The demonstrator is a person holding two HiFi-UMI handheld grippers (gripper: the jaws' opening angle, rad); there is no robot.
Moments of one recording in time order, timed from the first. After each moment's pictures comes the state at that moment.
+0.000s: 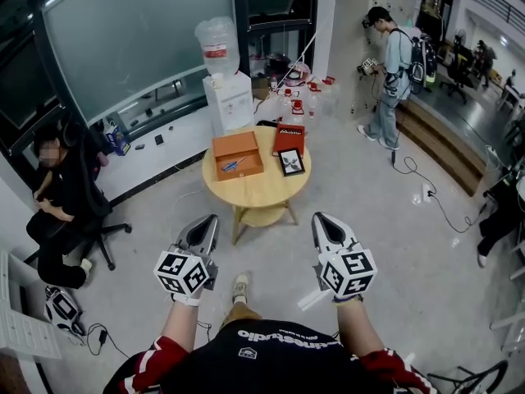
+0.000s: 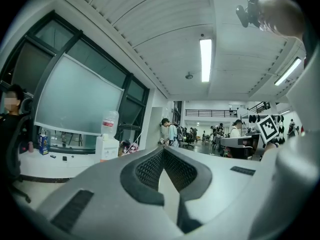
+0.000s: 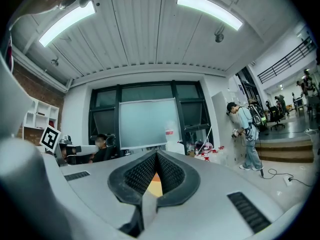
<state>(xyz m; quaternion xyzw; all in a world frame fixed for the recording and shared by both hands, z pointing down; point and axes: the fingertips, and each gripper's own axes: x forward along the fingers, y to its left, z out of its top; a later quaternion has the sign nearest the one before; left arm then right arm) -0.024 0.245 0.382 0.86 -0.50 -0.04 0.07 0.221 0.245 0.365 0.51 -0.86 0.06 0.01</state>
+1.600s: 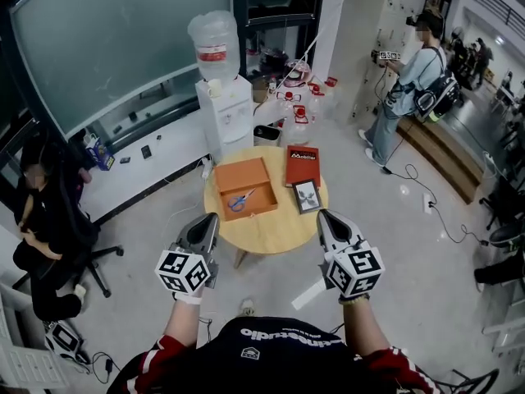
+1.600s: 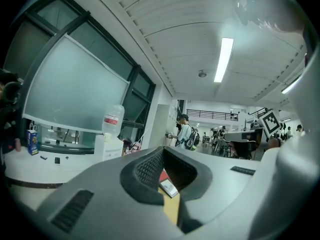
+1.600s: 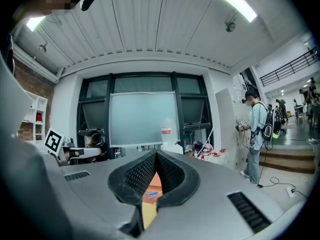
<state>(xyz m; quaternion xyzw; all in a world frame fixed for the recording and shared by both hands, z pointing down) -0.124 -0.031 0.387 0.87 -0.48 -0.05 0.10 0.125 -0.014 0.338 0.53 -0.85 0.06 0.04</state>
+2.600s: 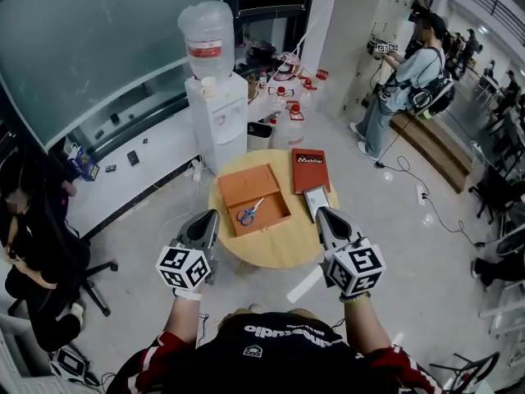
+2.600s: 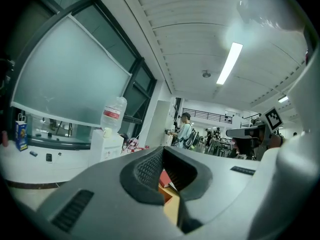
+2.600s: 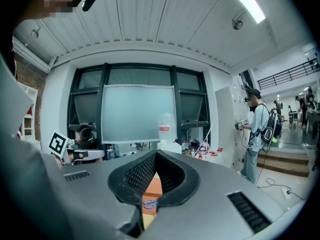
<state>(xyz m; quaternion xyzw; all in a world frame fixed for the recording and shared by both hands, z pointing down) -0.198 -0.152 0.426 0.89 -0.44 -0.05 0.13 0.040 -0.108 0.355 0.56 -0.83 0.06 0.07</state>
